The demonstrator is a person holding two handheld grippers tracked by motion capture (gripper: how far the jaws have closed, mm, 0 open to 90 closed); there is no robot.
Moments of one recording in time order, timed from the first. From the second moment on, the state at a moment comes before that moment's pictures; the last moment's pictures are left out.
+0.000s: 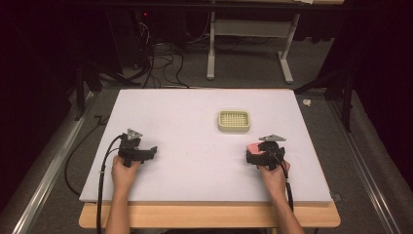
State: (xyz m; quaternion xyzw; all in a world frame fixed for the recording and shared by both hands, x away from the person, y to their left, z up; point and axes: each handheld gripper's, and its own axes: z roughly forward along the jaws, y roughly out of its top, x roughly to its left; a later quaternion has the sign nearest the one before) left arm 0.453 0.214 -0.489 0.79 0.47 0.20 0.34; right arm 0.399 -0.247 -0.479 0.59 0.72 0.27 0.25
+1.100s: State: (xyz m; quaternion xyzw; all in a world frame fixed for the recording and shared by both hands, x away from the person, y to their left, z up) left arm 0.453 0.214 -0.489 0.79 0.47 0.20 0.34; right arm 0.397 -0.258 -0.481 0.57 0.73 0.29 0.24
